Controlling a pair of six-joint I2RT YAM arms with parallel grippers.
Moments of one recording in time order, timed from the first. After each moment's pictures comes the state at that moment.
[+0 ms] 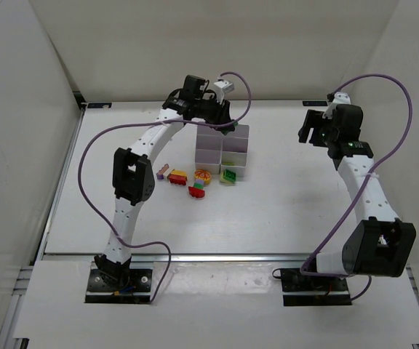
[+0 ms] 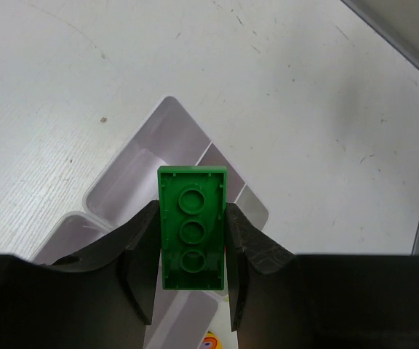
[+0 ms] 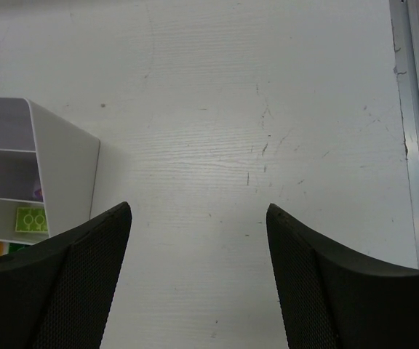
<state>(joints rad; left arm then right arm) -0.46 2.32 2.26 -0.57 0.73 0.08 -0.02 1.35 1.18 -0.34 -0.12 0.10</state>
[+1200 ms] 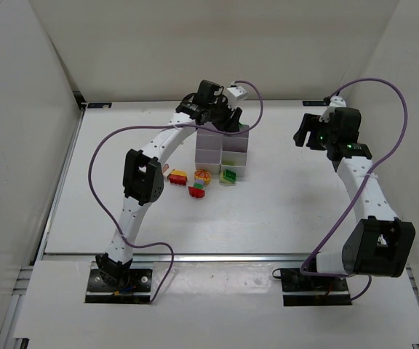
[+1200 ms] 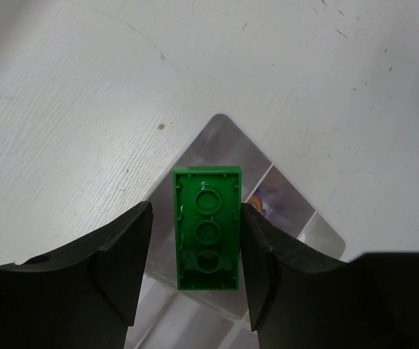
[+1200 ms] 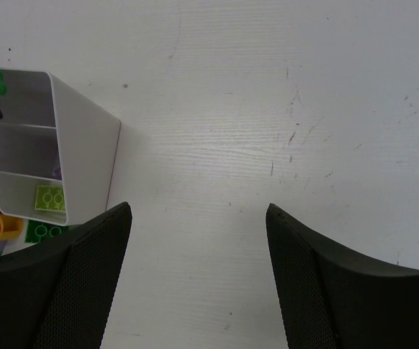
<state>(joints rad) -0.54 2.42 2.36 -0.58 0.46 0.23 -0.03 1.35 1.15 -0.34 -0.21 0.11</state>
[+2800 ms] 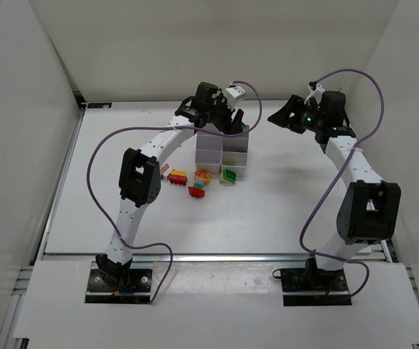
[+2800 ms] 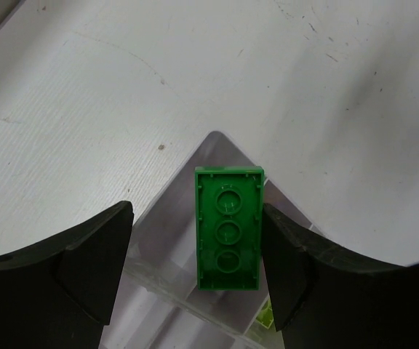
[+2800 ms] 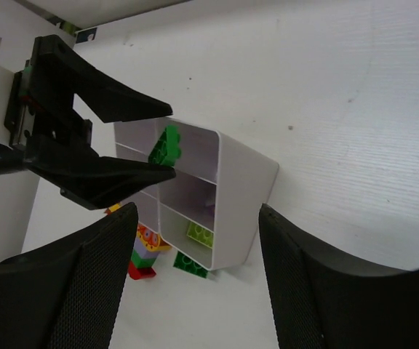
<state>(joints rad) -0.54 2.36 2.21 -0.41 0.49 0.20 0.01 1.62 1.30 -0.13 -0.60 0.43</state>
